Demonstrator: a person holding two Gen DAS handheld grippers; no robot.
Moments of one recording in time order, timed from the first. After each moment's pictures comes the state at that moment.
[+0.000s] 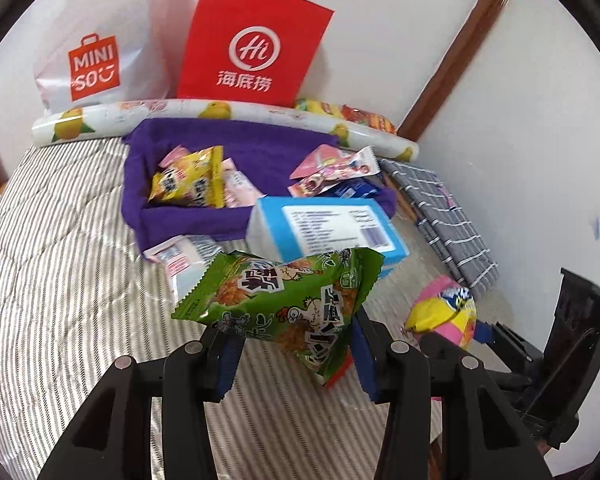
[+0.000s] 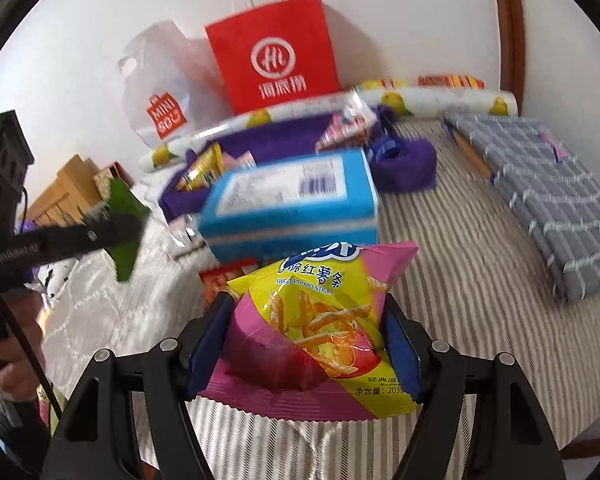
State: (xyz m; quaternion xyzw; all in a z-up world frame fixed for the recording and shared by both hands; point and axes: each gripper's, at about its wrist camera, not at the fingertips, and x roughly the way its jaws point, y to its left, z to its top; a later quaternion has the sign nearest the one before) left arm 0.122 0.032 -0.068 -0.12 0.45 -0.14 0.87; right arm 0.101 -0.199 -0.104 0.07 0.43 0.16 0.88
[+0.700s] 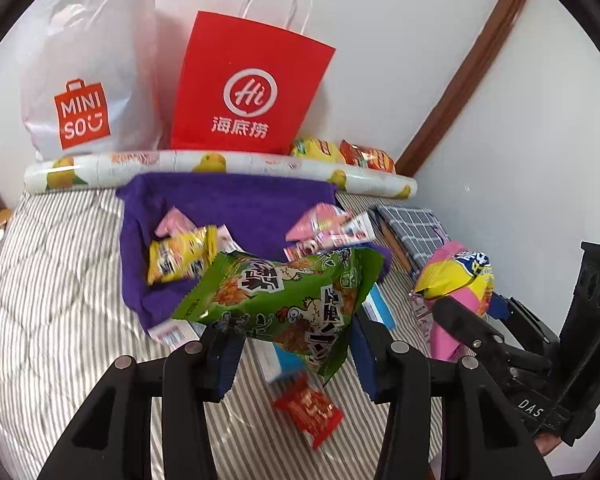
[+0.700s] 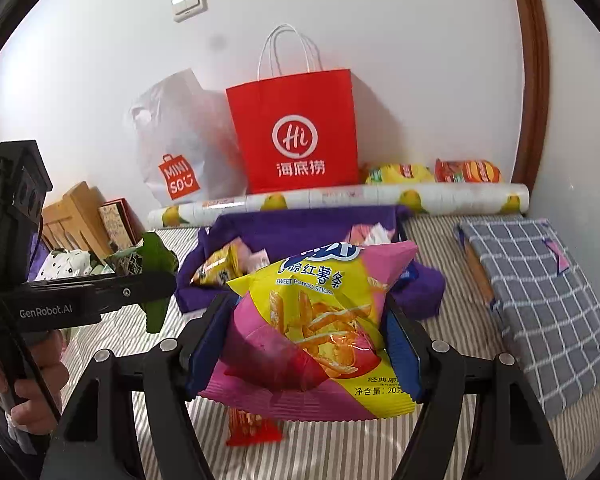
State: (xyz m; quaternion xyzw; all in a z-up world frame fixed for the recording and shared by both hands) left arm 0.182 0.042 -0.023 -0.13 0.44 -0.14 0.88; right arm 0.171 -0.179 -0.025 0.04 0.37 0.17 0.91
